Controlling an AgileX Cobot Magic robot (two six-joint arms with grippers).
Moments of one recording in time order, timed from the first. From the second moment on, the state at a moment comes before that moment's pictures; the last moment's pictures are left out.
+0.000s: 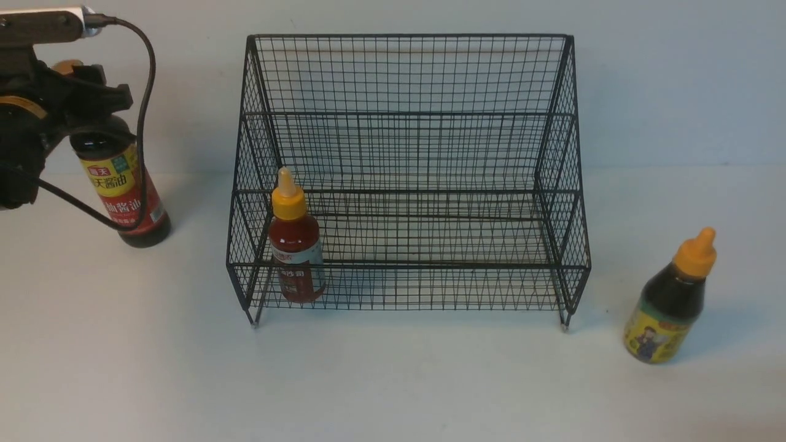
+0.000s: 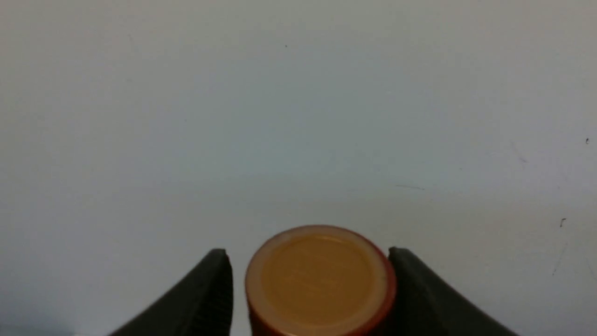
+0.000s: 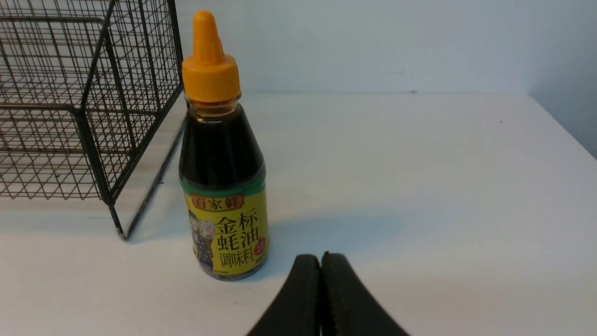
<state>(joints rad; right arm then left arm) -0.01 -0.01 0.02 -0.12 0.39 0.11 0.14 1.80 -1.13 -0.05 -0.42 0.01</state>
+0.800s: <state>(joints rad) -0.01 -0.01 0.02 -0.12 0.39 0.11 0.13 1.47 -1.12 -0.03 -0.15 0.01</state>
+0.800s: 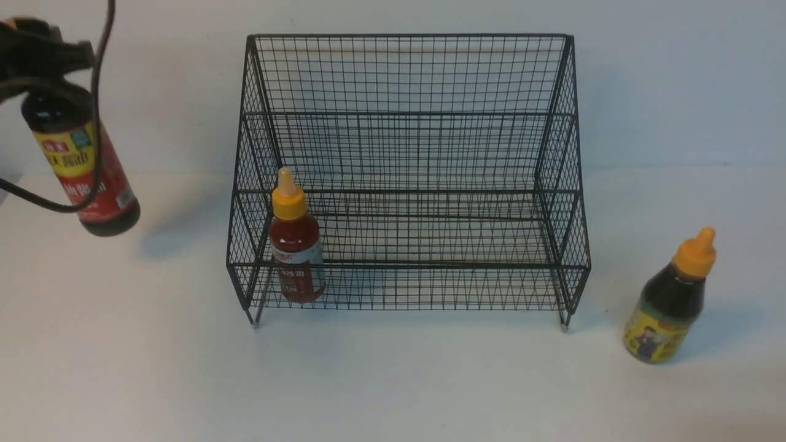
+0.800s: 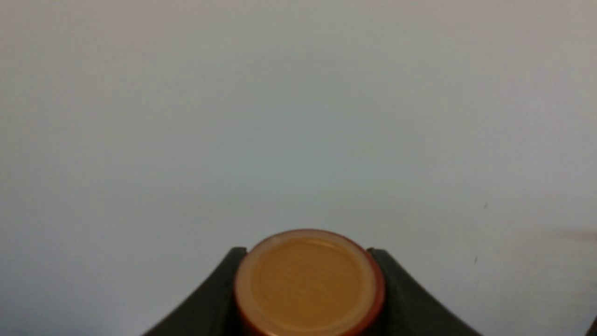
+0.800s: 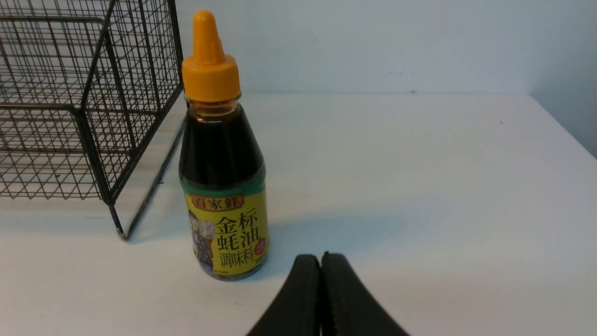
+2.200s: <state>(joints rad) -0.01 -0.01 0.02 -0.12 0.39 0.12 -0.35 1.57 -1.40 -0.04 -0.03 -0.03</state>
